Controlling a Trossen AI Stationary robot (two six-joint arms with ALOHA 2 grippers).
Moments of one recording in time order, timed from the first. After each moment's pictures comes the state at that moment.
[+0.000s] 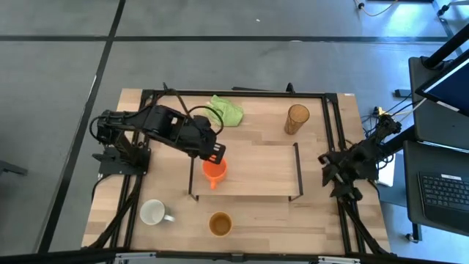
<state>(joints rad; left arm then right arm) -0.22 1.72 2.18 -1.57 -0.21 -1.38 0.69 0.01 0.01 0.36 -0.07 -0.28</state>
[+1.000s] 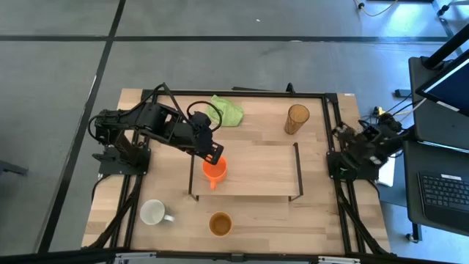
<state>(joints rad) -0.23 1.72 2.24 -1.57 -0.25 -1.25 0.70 0.02 0.11 0.85 0.39 0.05</state>
